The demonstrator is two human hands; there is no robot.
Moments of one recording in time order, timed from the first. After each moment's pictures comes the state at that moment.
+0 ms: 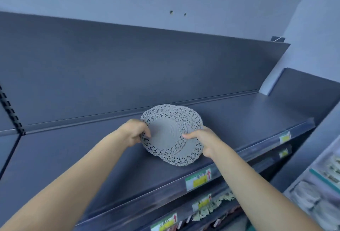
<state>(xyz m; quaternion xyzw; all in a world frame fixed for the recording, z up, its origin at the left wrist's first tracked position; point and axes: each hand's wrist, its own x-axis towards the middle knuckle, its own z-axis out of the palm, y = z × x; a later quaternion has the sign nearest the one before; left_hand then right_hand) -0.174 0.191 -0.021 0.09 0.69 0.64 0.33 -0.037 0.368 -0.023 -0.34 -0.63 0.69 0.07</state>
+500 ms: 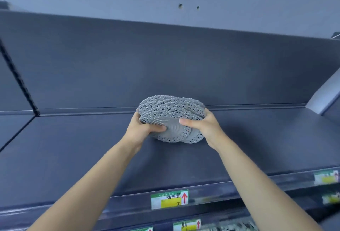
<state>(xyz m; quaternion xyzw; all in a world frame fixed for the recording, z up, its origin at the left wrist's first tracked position) -0.129 0.267 -0.029 0.12 0.62 0.76 0.11 -0.069 0.463 0.000 -0.05 -0.72 0.69 0.10</state>
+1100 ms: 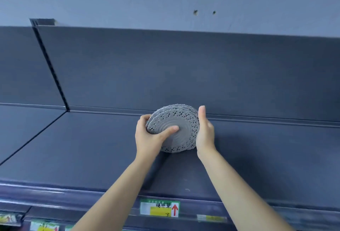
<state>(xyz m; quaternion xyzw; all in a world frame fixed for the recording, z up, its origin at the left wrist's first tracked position) -0.090 0.314 -0.037 0.01 0.69 0.69 -0.19 -0.094 0.449 -0.019 -0.11 -0.60 0.78 0.17</state>
